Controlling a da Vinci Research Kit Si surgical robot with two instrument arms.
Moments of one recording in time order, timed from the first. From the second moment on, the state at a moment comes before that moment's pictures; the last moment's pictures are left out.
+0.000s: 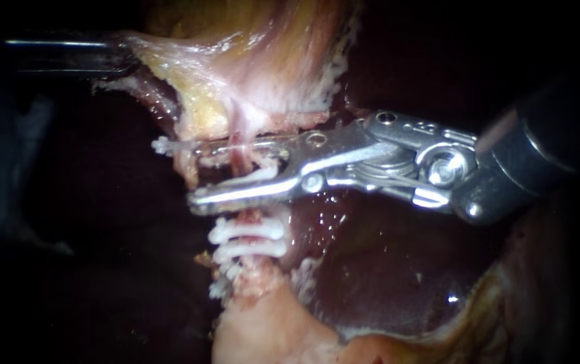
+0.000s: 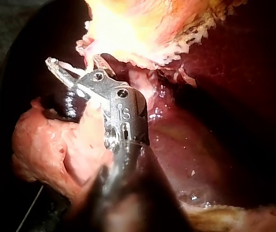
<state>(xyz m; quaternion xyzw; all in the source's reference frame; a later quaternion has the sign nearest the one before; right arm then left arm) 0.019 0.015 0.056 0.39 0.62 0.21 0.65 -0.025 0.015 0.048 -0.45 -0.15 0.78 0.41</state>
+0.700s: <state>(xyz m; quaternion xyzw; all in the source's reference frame) 0.019 0.015 0.056 0.39 0.60 0.23 0.66 -0.025 0.015 0.048 -0.45 -0.15 0.78 0.41</state>
